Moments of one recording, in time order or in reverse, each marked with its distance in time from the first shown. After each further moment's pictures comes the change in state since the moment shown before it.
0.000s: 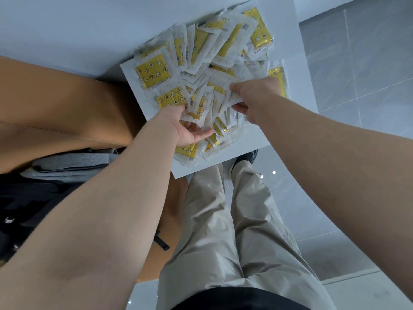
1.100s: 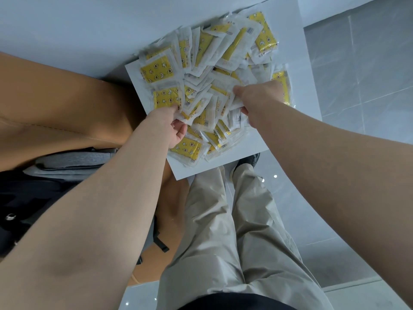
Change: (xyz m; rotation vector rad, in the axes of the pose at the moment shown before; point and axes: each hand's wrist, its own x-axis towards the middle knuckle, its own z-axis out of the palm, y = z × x) left_hand -0.004 0.011 -0.015 0.197 0.130 0.219; right_hand 0.006 0.003 0.006 -0.166 0.093 -0.033
